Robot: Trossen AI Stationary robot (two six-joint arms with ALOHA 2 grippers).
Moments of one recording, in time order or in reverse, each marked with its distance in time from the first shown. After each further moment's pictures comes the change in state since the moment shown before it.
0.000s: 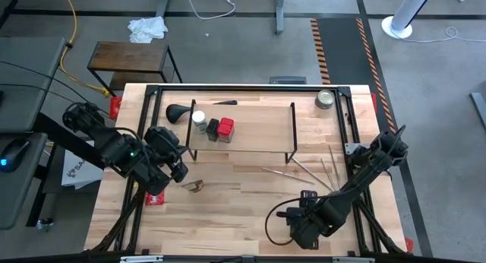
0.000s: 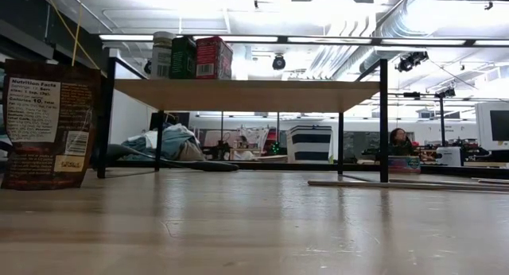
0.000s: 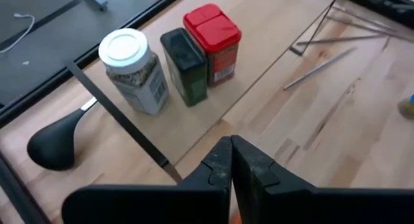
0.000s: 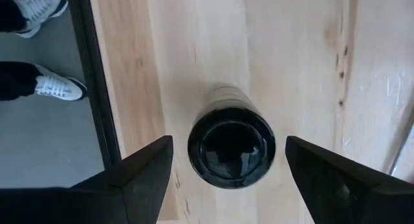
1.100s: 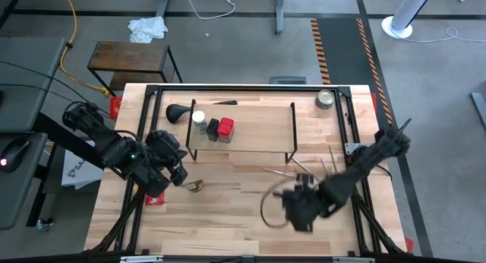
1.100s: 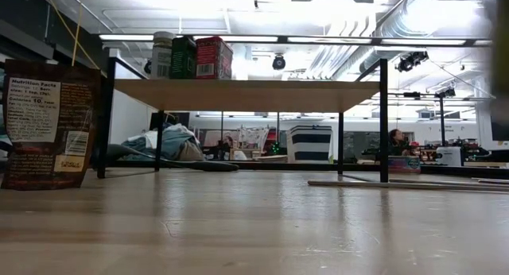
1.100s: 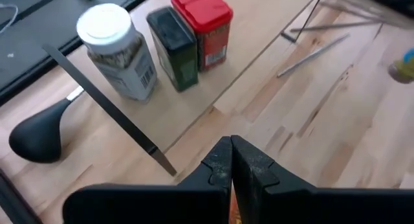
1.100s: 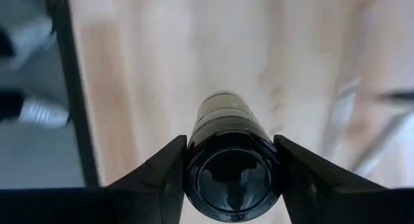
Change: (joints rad) left arm -0.018 -0.018 -0.069 0.061 0.040 -0.001; right arm -0.102 -0.073 0.095 -0.124 0.104 -0.102
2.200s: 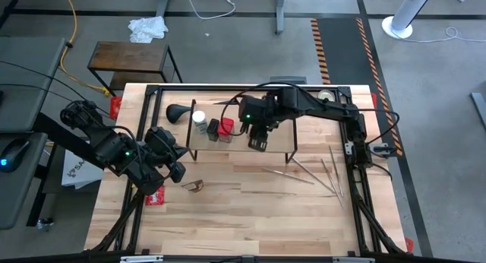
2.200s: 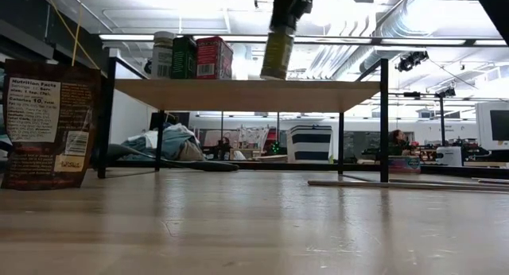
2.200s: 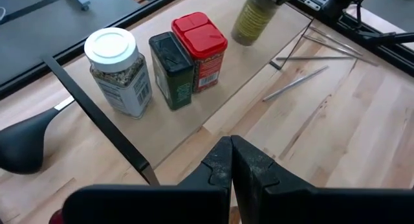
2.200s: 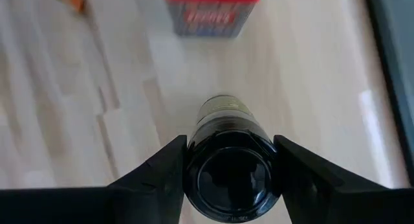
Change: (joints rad) left arm -0.011 -0.040 0.001 0.046 -0.071 -0.032; right arm -0.706 0.303 0.762 -0.312 -0.027 -0.565
